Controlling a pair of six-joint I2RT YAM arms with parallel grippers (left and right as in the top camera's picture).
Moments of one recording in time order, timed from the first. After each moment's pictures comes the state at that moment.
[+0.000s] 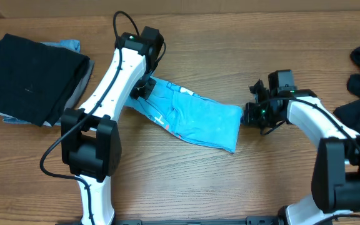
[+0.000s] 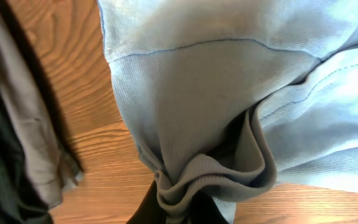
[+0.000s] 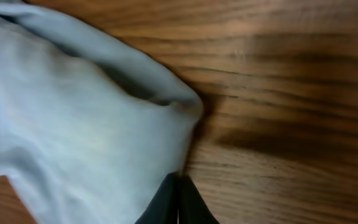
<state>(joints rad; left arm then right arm) -0.32 2.11 1.85 -1.36 -0.33 0.08 0.05 1.76 1.01 -0.66 -0.42 0.10</state>
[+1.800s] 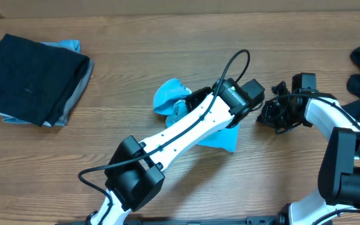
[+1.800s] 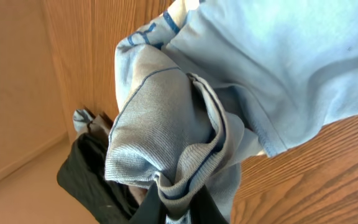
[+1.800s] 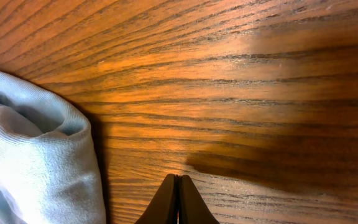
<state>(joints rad) -0.91 2.11 1.93 -1.46 -0.68 0.13 -0.14 1.80 1.00 -0.63 -0.43 0.10</state>
